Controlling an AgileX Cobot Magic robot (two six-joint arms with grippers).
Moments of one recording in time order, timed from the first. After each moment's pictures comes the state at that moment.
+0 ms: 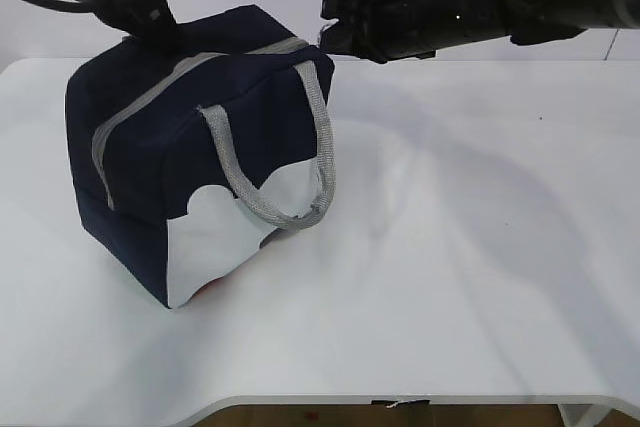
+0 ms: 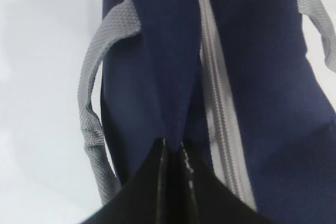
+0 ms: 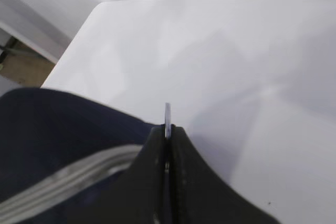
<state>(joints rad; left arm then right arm) -0.35 1.82 -1.74 -0.30 1.10 0.63 0.28 2.04 -1.60 -1.84 -0.42 2.21</state>
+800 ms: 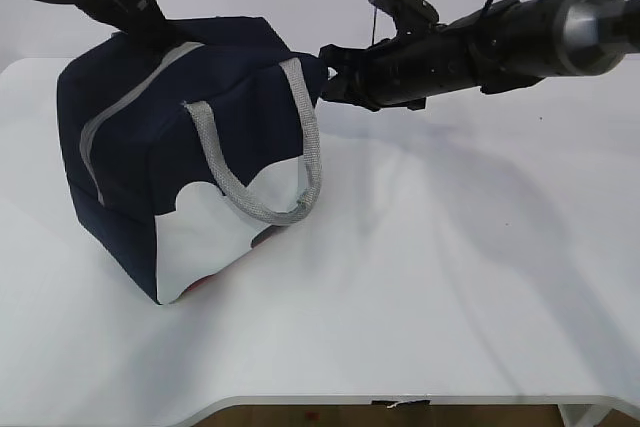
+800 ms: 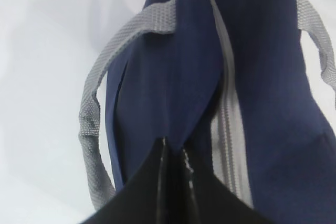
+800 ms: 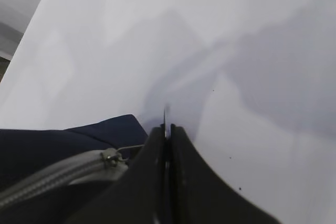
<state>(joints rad) -0.30 1.82 -1.74 -0.34 1.10 0.63 0.28 2.18 -1.62 -1.84 -0.35 2.30</state>
